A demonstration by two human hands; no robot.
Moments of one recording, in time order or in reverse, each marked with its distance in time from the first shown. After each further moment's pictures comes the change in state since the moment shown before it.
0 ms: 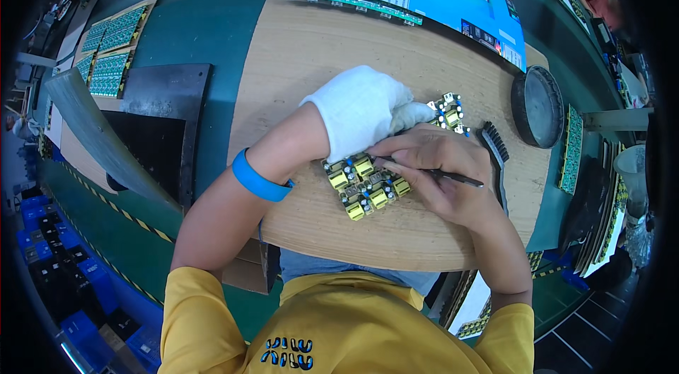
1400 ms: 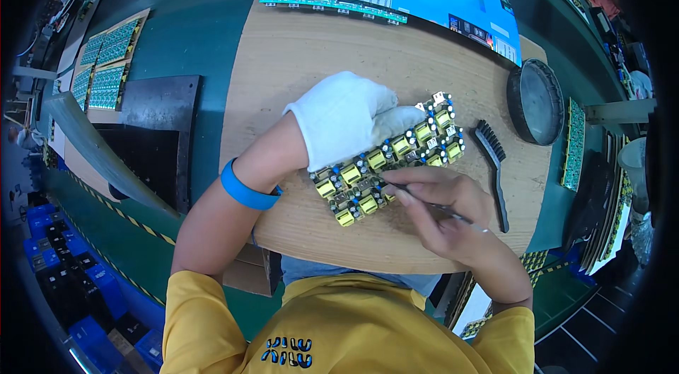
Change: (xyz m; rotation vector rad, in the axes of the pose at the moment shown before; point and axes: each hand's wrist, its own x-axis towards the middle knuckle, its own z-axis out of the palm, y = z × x) left_hand 0.003 0.016 -0.005 0.023 -0.075 -0.159; right_hand -0.043 -0.020 0.006 -0.064 0.132 0.084
